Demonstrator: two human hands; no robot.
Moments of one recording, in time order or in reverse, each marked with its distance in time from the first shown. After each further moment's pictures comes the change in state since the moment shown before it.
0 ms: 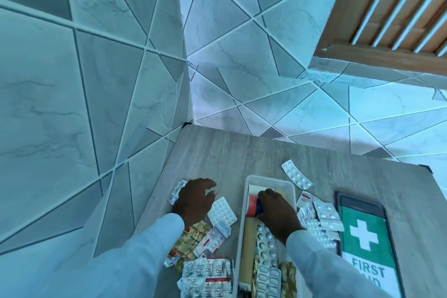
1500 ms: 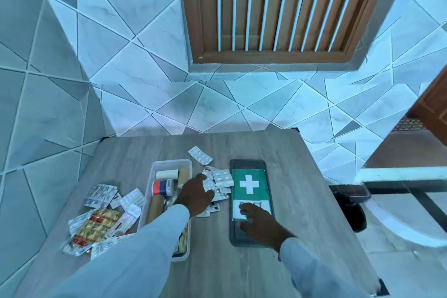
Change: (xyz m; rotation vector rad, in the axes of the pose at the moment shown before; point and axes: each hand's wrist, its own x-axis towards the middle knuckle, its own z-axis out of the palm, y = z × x) left_hand -0.100 0.210 0.158 0.086 -0.190 0.060; right_hand -0.248 0.154 -0.021 0.655 -0.021 0.378
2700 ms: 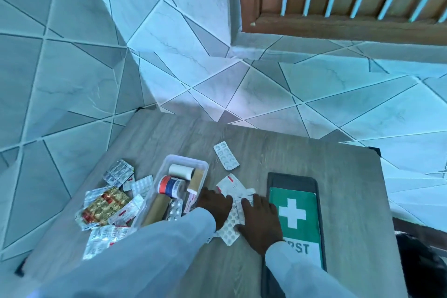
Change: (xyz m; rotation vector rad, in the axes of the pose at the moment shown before) left_hand 0.097 0.037 0.041 0.920 -0.322 -0.093; right_hand 0.175 0.006 -0.009 -0.752 -0.018 -0.411
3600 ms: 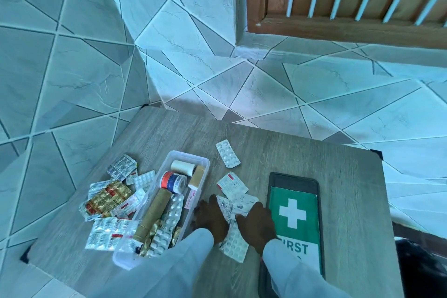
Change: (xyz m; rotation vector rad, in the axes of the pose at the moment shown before) left_hand -0.012 0.023 0.046 -0.959 0.014 -0.481; right_hand -0.009 -0.019 -0.011 0.674 -0.117 0.458
